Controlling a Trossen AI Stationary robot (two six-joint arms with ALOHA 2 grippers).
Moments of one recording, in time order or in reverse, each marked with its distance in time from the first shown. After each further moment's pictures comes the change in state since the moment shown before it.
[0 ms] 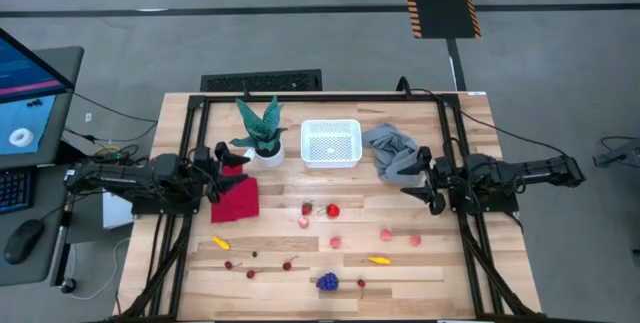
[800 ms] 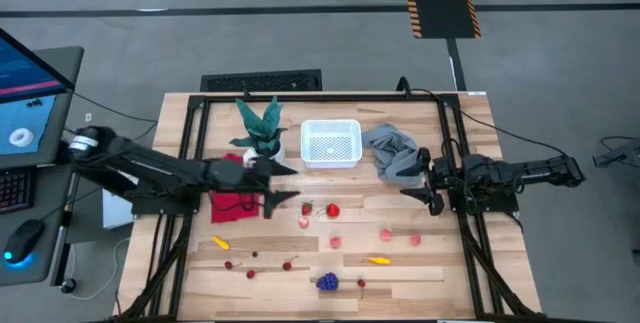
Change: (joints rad) left arm -0.113 1.029 0.548 0.073 -0.089 0.176; right arm 0.000 0.000 0.000 -0.060 0.002 0.027
